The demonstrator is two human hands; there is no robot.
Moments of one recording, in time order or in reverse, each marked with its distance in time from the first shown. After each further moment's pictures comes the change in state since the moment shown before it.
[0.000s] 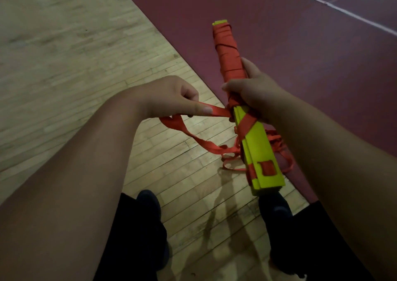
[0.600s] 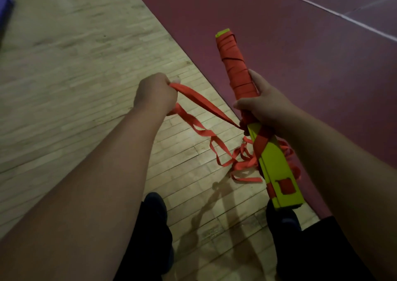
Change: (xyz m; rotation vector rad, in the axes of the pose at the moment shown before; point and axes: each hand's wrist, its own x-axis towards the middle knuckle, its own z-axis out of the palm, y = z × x) left_hand 0.024 -0.043 -0.004 -0.034 0.727 -0.464; right_hand -0.012 -0.001 0.002 -0.172 -0.046 -0.030
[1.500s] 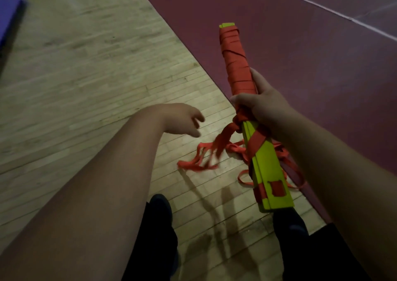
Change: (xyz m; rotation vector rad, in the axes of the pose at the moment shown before) left_hand -0.009 -0.012 -0.006 0.356 -0.750 0.323; right_hand 0.004 -0.013 0.026 0.286 -0.042 -0.053
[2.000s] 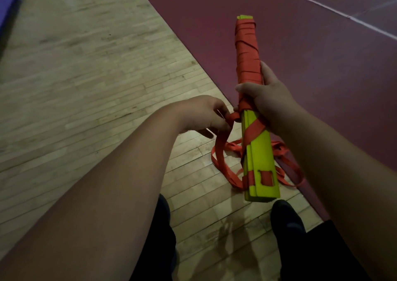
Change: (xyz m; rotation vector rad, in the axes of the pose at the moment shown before) left_hand 0.017 0.042 0.016 -0.519 -0.005 0.191; right_hand 0.014 0.001 -0.005 0.078 0.120 -0.037
